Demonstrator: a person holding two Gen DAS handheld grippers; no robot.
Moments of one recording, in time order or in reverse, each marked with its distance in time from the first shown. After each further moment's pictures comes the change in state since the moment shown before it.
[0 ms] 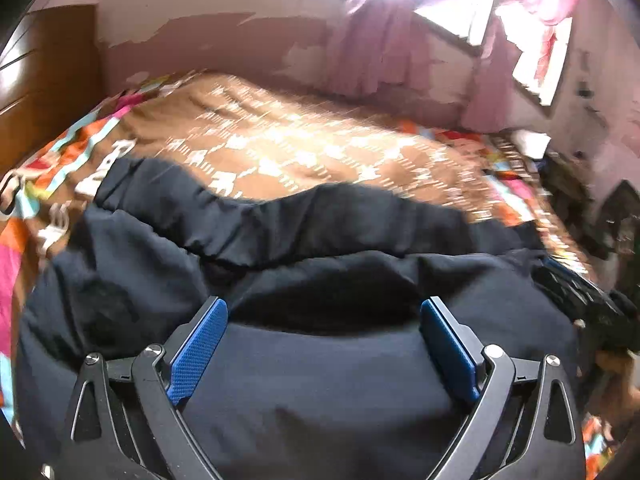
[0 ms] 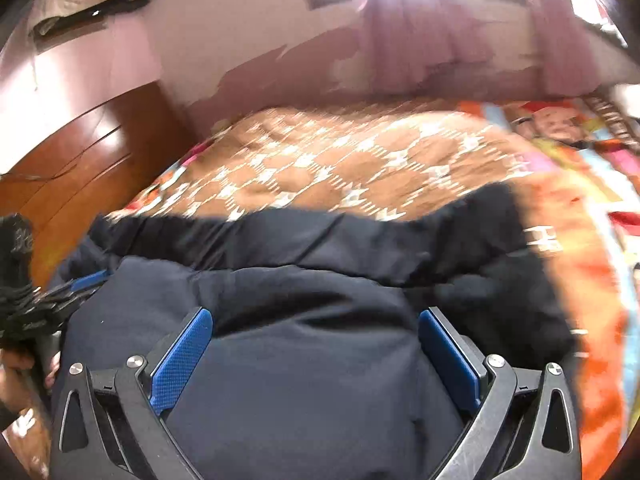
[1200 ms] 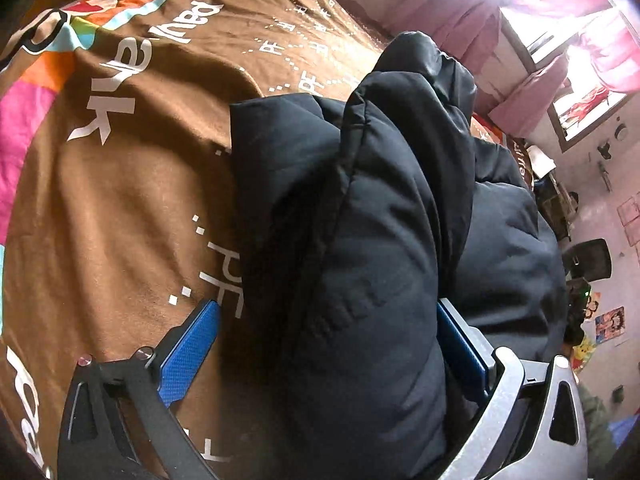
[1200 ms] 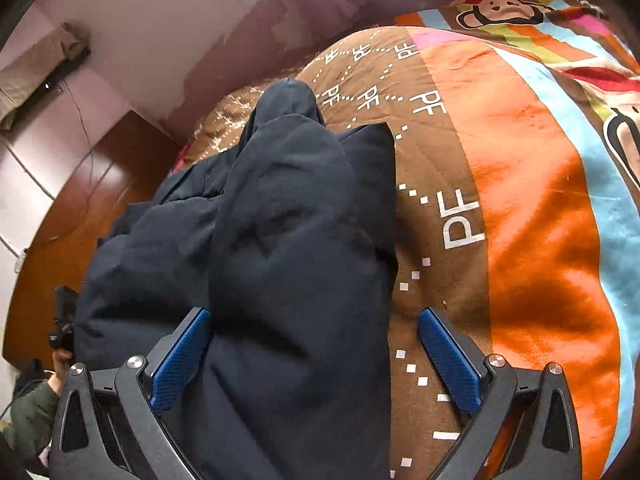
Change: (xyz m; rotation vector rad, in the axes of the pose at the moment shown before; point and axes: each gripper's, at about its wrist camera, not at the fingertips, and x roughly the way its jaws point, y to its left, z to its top) left arm -0.029 0.156 -0.039 -0.341 0.300 -0.110; right arm -0.018 -0.124 -0.051 0.303 0.203 0.226
